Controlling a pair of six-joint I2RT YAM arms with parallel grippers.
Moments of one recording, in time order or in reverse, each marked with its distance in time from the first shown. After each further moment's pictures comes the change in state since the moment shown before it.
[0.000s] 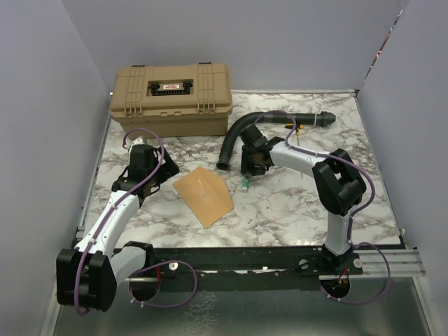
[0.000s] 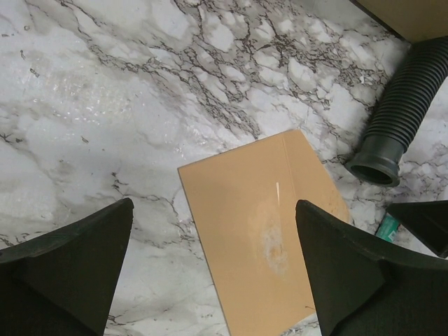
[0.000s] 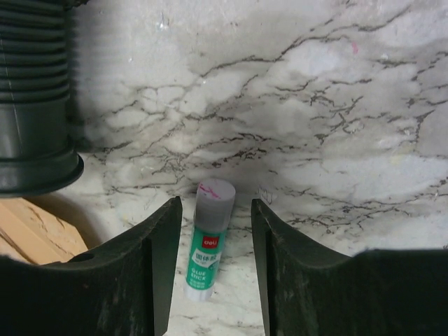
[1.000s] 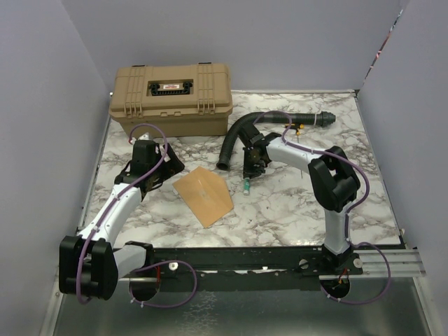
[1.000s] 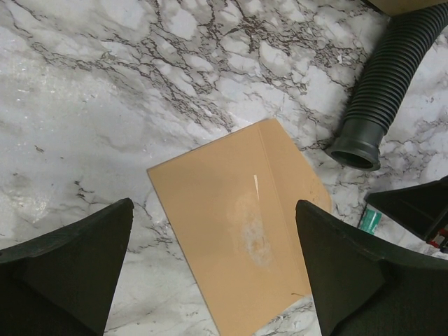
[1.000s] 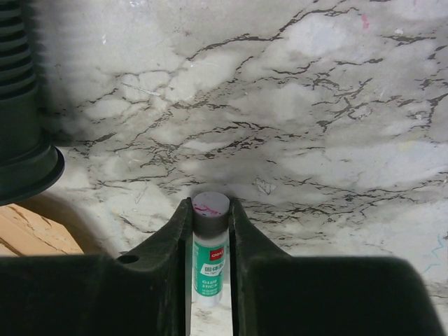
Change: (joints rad) left arm 0.000 0.089 0.045 0.026 0.107 0.017; right arm 0.000 0.073 0.111 -0.160 -0.040 0.011
